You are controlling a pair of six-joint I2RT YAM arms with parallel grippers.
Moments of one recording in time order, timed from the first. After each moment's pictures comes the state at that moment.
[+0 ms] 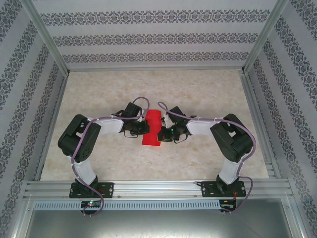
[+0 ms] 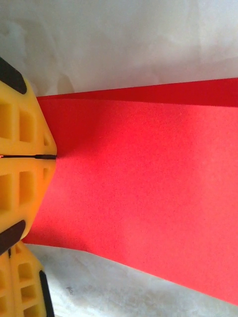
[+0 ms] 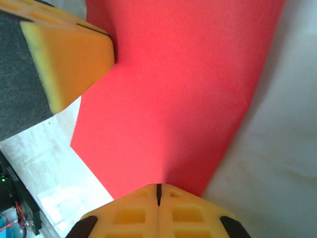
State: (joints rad) left arm -0.47 1.80 0.92 -0.17 0.39 -0.56; right arm 0.61 1.79 0.90 -0.21 -0.59 0.60
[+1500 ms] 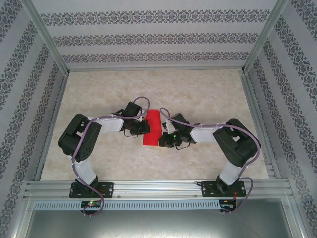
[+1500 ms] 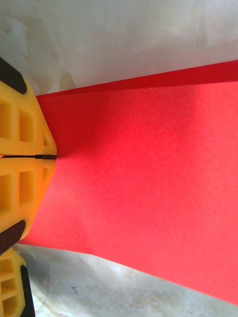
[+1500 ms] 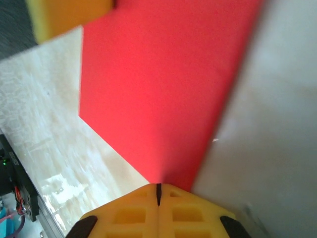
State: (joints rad) left arm -0.46 1.81 0.94 -0.21 0.41 -0.55; right arm 0.63 1.71 0.72 -0.06 -0.60 0.63
